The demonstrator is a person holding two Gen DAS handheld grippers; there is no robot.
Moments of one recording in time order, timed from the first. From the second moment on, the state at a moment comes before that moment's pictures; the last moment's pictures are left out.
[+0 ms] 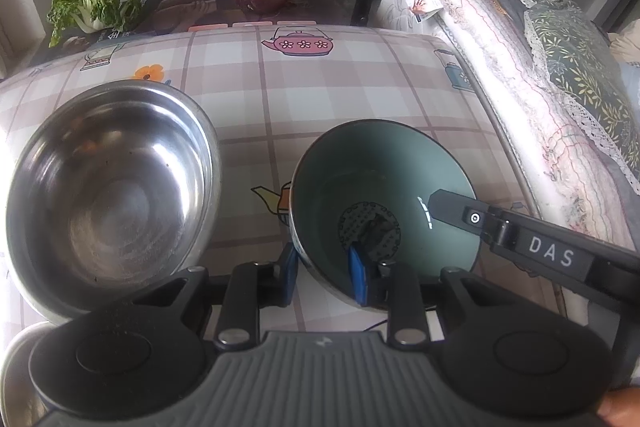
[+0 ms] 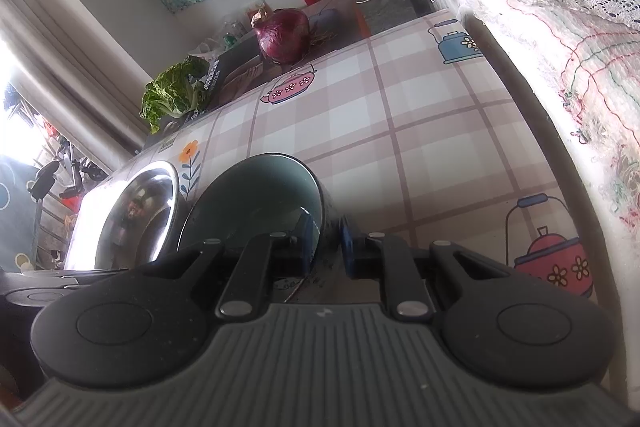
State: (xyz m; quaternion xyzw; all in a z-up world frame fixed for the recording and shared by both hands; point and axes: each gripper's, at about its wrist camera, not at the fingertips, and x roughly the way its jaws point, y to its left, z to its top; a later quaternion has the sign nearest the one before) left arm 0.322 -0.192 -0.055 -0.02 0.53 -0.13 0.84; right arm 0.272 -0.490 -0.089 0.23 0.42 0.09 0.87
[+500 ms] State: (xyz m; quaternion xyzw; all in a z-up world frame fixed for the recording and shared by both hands) left arm 0.327 -0.195 -0.060 -0.01 0.53 -0.12 0.84; right arm 0.277 -0.488 -0.096 0.24 0.43 0.09 0.87
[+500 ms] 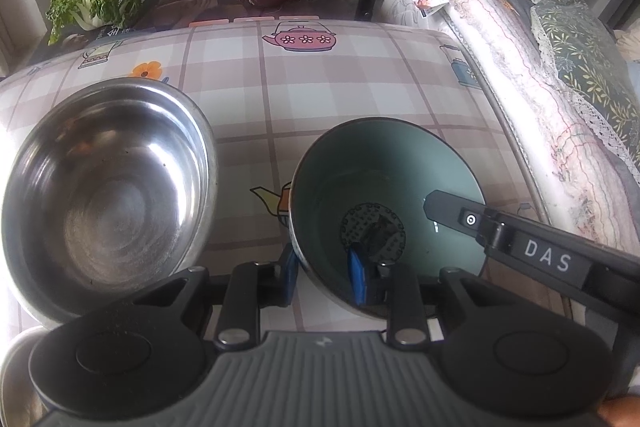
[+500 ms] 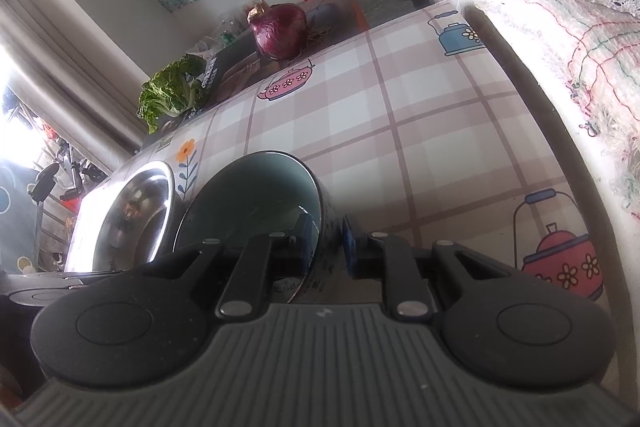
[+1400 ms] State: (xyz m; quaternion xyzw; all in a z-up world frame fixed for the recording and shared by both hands) left arm 0.317 -0.198 -0.047 0.00 0.51 -0.13 0.85; right arm 0.272 -0.494 -0.090 0.23 0.41 0.09 0.88
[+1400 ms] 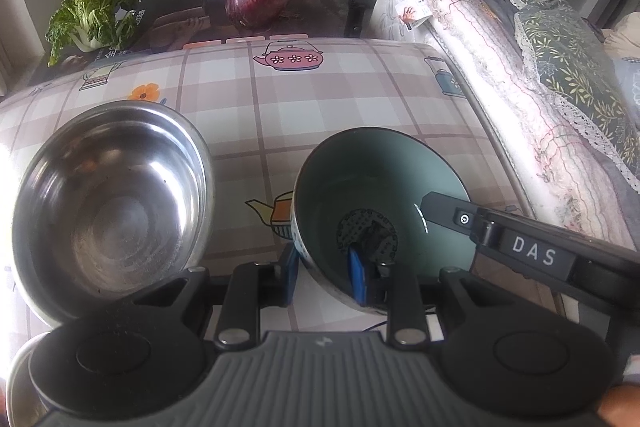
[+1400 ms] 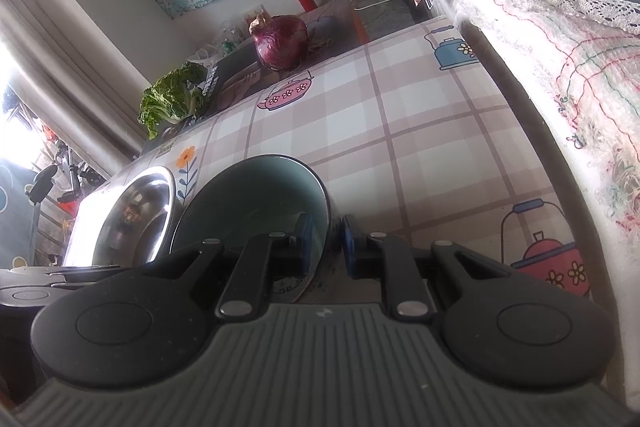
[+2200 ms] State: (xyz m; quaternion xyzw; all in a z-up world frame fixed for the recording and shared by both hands) left arm 0.308 -0.193 -0.019 -0.01 0.49 -0.15 0.86; right arm 0.261 -0.494 -0.060 0.22 0.39 0.09 0.89
